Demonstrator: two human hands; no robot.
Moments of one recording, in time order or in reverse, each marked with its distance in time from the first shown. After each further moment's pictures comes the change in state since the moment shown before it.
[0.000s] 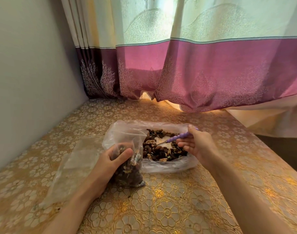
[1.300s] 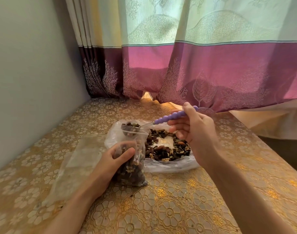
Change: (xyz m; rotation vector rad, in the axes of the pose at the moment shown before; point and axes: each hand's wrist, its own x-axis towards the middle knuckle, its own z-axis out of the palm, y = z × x) left_hand 0.001 0.000 -0.002 -0.014 -0.031 -0.020; right_hand -0.048 -0.038 0.033 0.145 -0.193 -0.389
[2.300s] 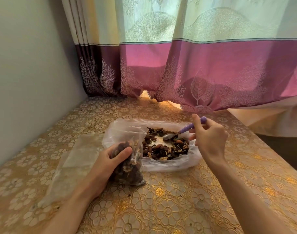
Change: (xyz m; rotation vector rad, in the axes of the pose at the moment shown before) left_hand -0.001 -0.001 0.001 -0.053 0.046 -0.006; right_hand 0.021 0.050 -0.049 -0.645 0.388 -0.225
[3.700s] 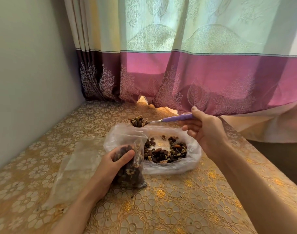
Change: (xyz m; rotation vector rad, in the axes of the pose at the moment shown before) left_hand 0.002 -0.003 -0.003 -0.053 0.000 -0.013; right_hand 0.007 -0.064 -0.016 0.597 -0.354 0.326
